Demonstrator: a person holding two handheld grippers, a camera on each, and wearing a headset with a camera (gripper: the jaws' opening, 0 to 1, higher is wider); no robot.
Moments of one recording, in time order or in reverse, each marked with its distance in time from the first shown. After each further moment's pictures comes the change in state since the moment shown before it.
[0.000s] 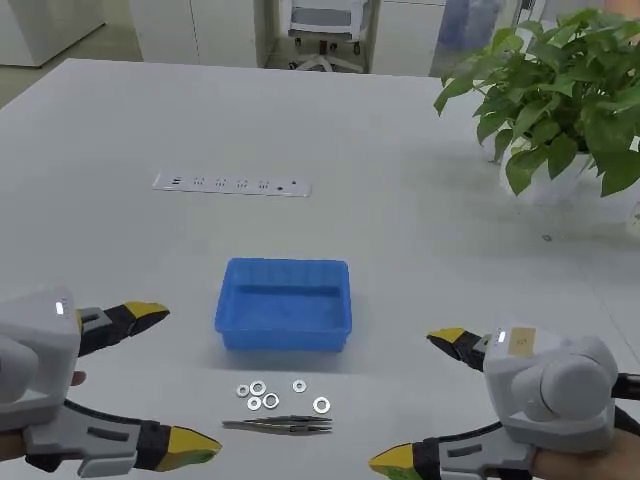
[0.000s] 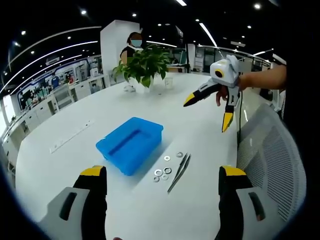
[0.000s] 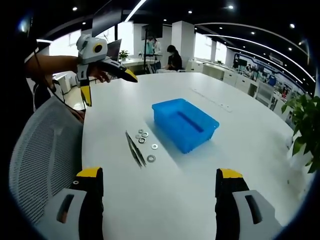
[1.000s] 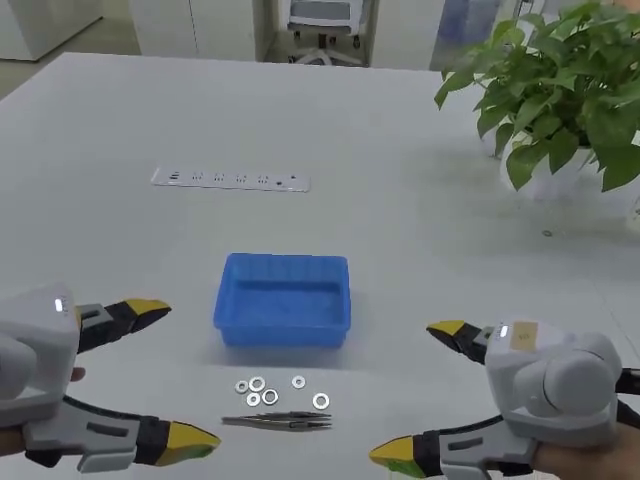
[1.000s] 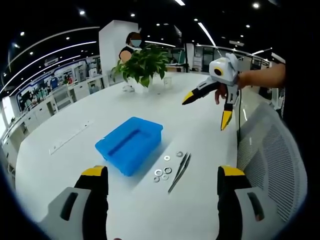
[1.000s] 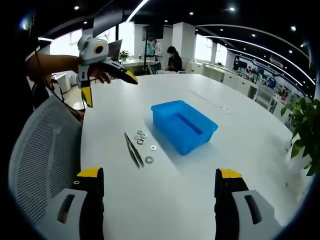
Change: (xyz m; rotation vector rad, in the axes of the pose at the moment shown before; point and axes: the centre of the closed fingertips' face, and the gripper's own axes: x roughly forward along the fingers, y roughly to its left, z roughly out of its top) left arm 0.003 0.001 -0.001 0.010 0.002 -0.008; right arm 0.000 -0.003 0.003 -0.018 -0.008 -0.007
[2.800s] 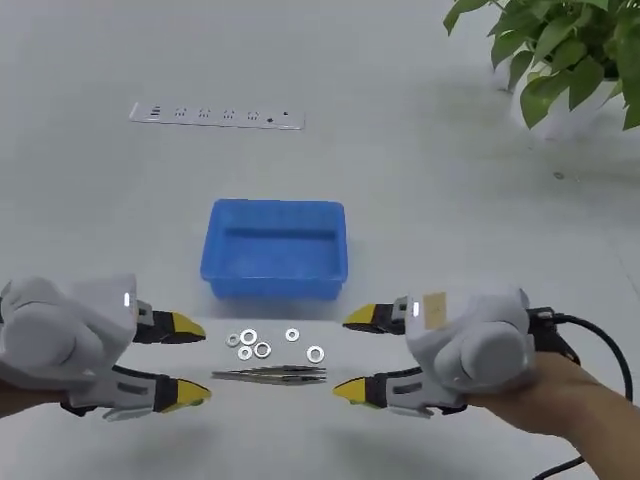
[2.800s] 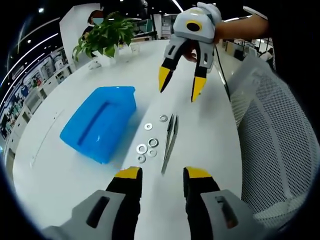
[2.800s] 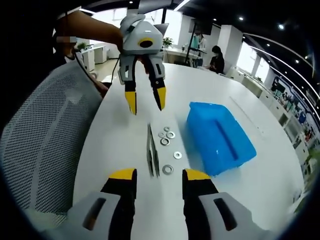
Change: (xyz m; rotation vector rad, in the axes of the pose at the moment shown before) left arm 0.046 -0.016 -0.065 0.196 0.278 -0.213; right arm 0.058 0.039 -0.001 -0.313 0.085 0.249
